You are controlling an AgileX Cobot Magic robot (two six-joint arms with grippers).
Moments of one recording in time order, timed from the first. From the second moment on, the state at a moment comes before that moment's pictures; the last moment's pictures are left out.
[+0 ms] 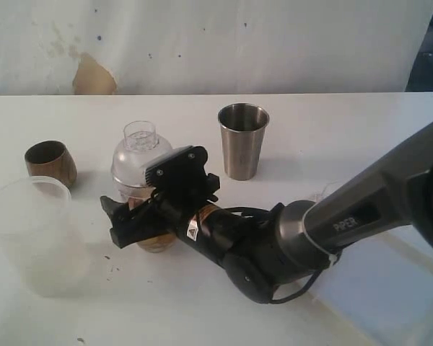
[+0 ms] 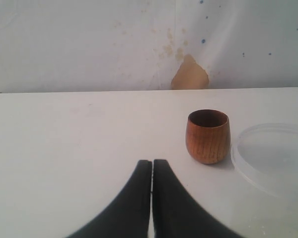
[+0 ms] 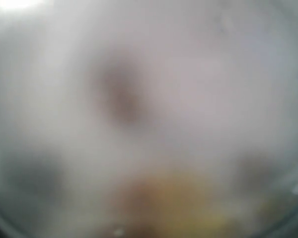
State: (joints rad) left arm 0.06 0.00 -0.01 0.09 0.22 -0.04; right arm 0.72 2.08 -0.92 0.04 -0.88 0.10
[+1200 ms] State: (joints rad) left arm 0.06 0.00 -0.01 0.09 0.22 -0.04; right arm 0.65 1.75 -1.06 0.02 -0.36 0.12
